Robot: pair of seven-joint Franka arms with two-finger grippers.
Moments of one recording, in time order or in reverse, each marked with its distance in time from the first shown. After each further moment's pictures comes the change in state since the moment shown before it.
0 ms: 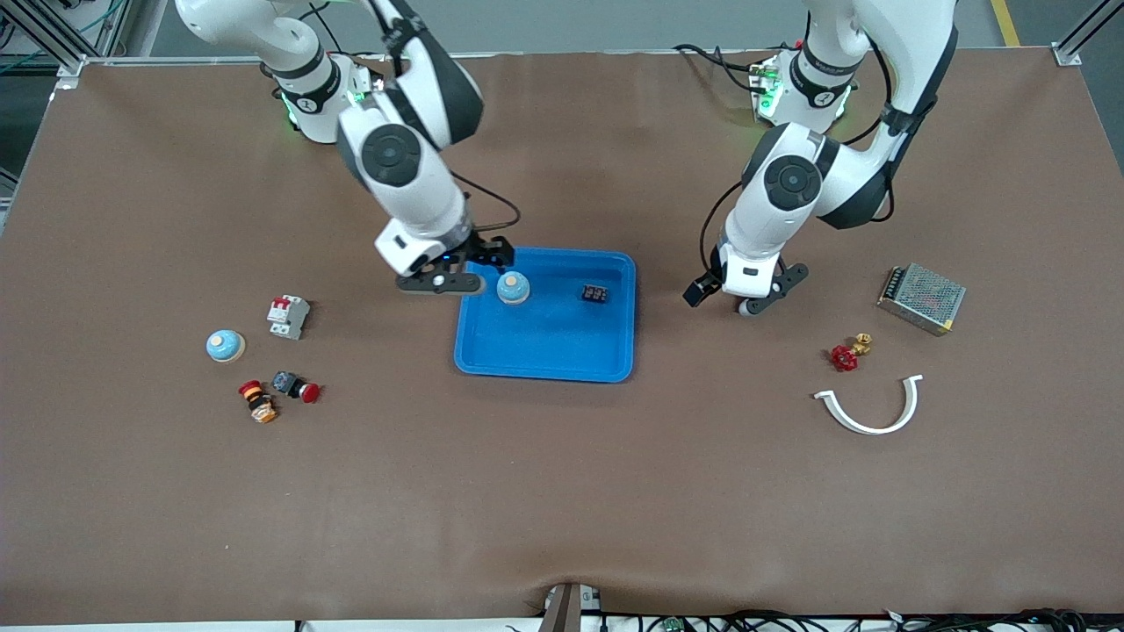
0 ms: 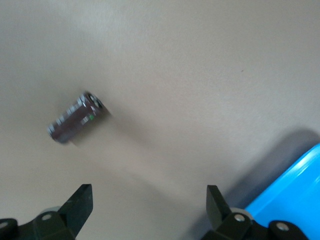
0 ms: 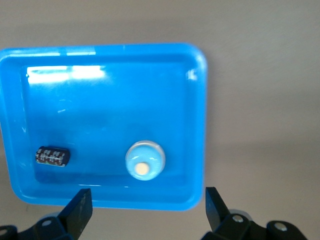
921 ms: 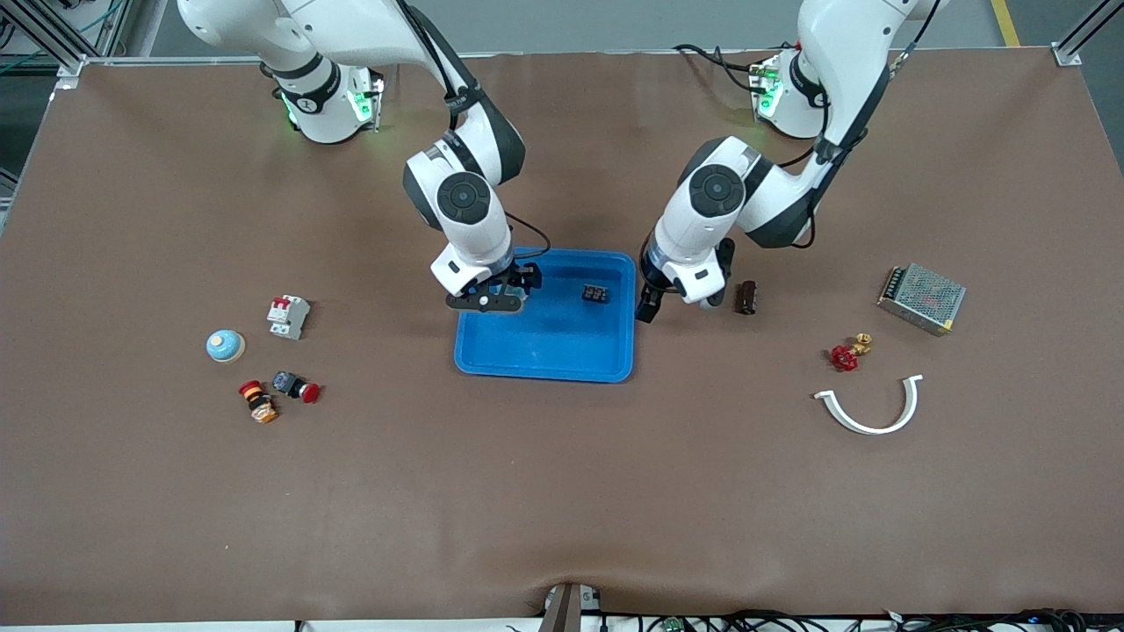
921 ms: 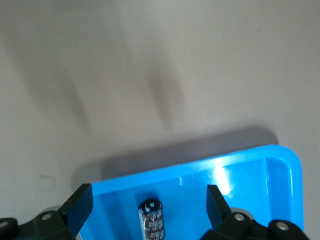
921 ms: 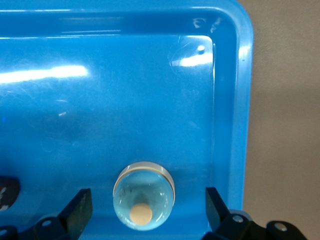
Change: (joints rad) left arm -0.158 0.166 -0.003 0.172 0.001 0.036 -0.695; right arm 0.054 0.211 -0.010 -0.002 -0.006 0.182 0.029
